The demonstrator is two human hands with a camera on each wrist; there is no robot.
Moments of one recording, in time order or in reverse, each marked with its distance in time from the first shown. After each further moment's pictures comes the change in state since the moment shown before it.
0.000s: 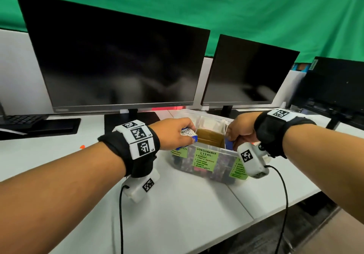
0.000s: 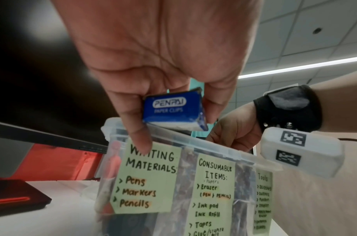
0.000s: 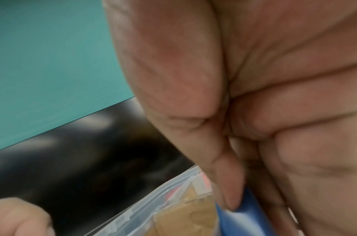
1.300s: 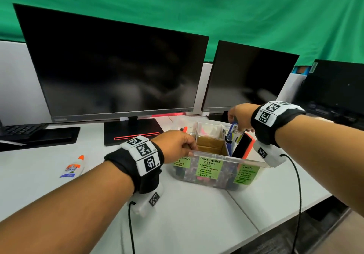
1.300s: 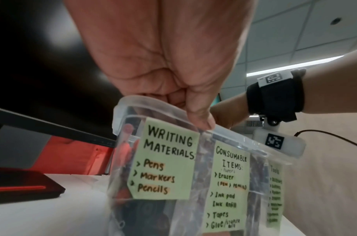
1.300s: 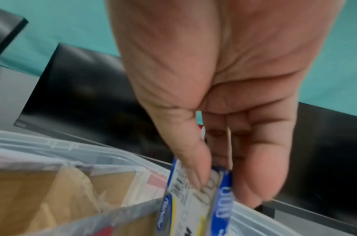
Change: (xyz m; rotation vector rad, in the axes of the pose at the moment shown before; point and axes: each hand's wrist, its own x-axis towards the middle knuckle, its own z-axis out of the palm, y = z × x) left_hand 0.007 -0.001 0.008 0.057 -0.050 0.072; right_hand 0.002 -0.035 -0.028 -0.991 0.264 -0.209
